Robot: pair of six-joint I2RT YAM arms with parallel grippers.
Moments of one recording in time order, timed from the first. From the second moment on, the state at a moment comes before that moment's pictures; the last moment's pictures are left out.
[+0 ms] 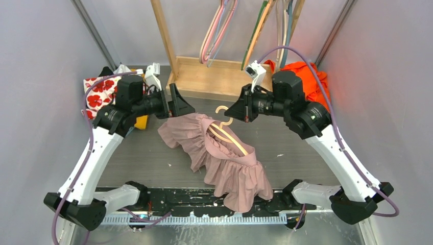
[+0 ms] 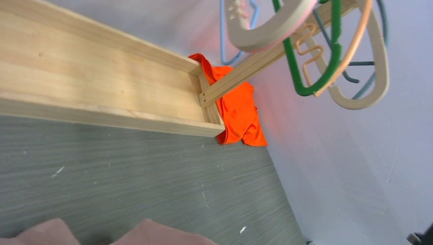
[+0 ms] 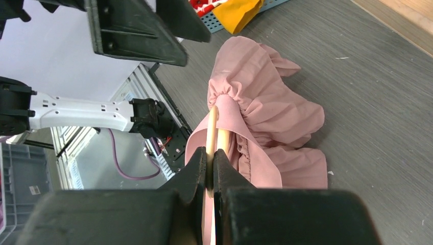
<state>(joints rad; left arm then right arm) -0.36 1.09 1.35 -0.75 0.50 -0.52 0.61 1.13 1.49 -0.73 -0.48 0.38</state>
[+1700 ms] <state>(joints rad) -0.33 1.45 1.56 -0.97 0.21 -1.10 1.12 1.36 1.71 -0.62 0.18 0.03</state>
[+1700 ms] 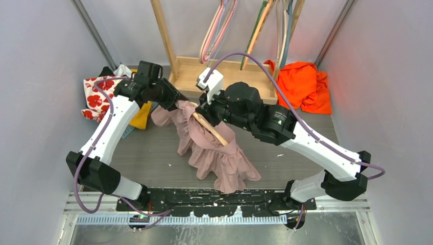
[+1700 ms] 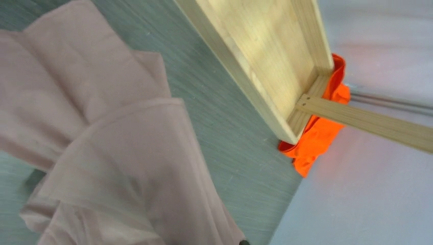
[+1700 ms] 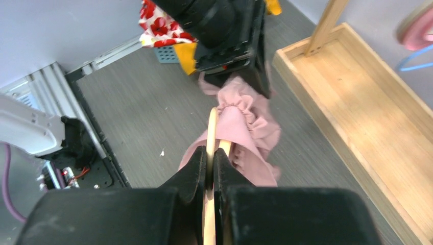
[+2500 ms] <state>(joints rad) -0.31 1.45 1.36 -0.70 0.34 -1.08 1.12 1.31 1.48 -0.56 0.27 0.17</state>
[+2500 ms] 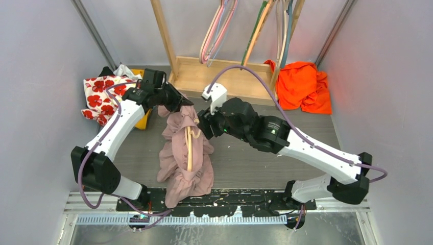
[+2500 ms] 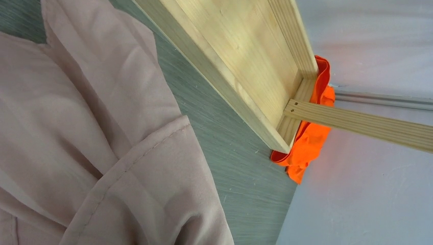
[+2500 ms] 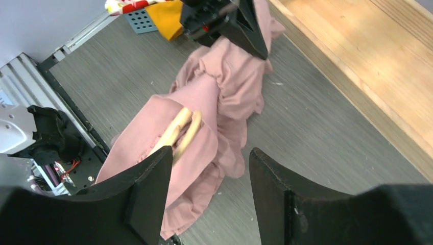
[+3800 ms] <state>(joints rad) -0.31 1.42 1.27 -0.51 0.28 -1.22 1.26 1.30 0.99 -0.14 0.34 0.57</state>
